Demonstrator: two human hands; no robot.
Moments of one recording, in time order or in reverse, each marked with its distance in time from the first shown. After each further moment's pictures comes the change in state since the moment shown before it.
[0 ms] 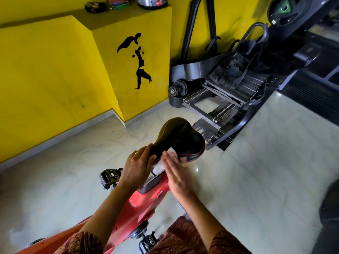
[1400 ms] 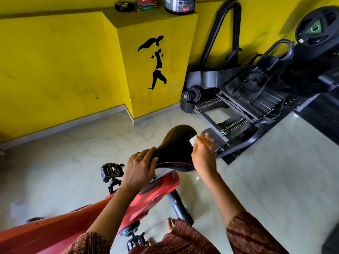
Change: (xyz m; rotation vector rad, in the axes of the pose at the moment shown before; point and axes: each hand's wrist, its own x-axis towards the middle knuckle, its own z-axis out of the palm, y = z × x) left_hand -0.002 0.013 0.007 0.013 0.071 -0.153; right_hand 0.099 0.059 -0.057 -0.080 -0.228 0.404
